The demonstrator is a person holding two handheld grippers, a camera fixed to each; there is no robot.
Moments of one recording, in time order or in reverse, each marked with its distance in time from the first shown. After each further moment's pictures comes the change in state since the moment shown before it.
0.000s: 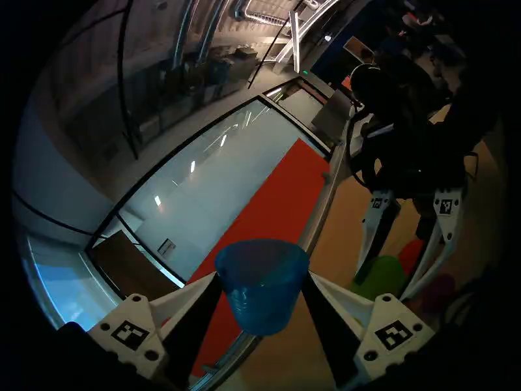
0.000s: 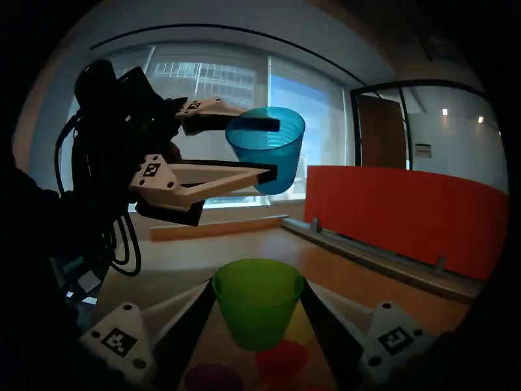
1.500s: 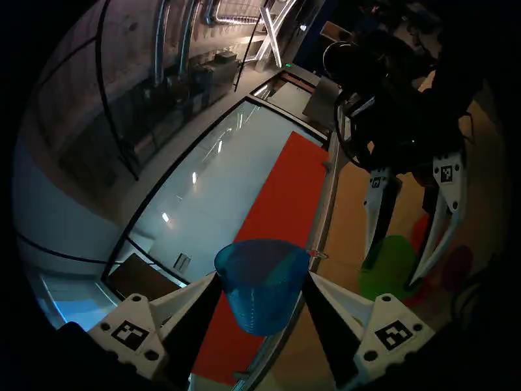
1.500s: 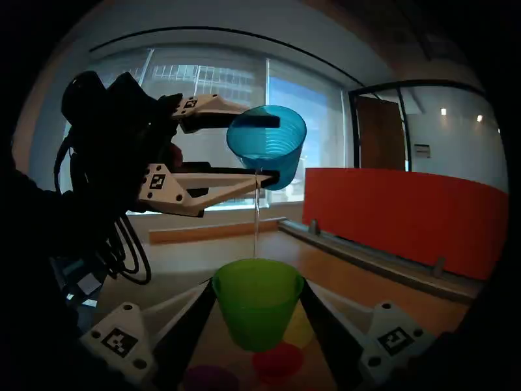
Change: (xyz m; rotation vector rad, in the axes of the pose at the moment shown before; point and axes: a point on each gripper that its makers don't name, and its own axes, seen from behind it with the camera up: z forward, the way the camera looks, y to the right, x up) left arm 0.005 -0.004 0.005 0.027 -0.002 0.174; right arm 0.004 0.008 -0.002 -0.004 0.012 0.005
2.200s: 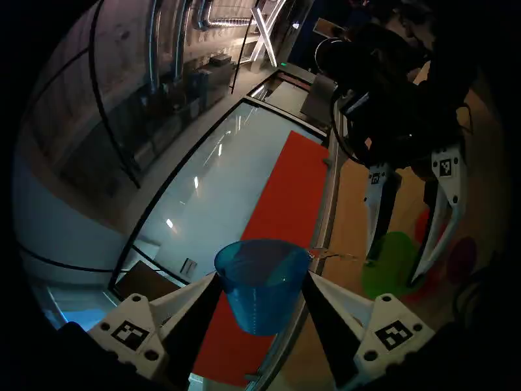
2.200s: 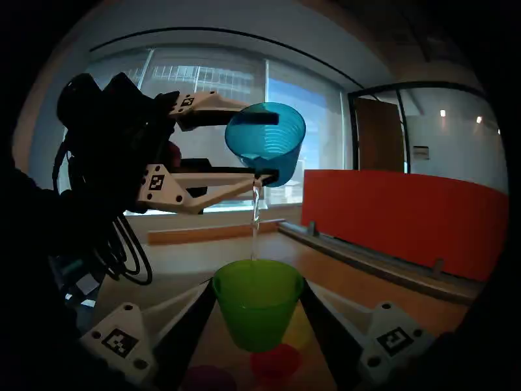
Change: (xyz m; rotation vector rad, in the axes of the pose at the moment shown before) left arm 0.004 -0.003 0.002 0.015 0.005 0.057; right arm 0.003 0.002 -0.001 -0.006 0.008 -0.004
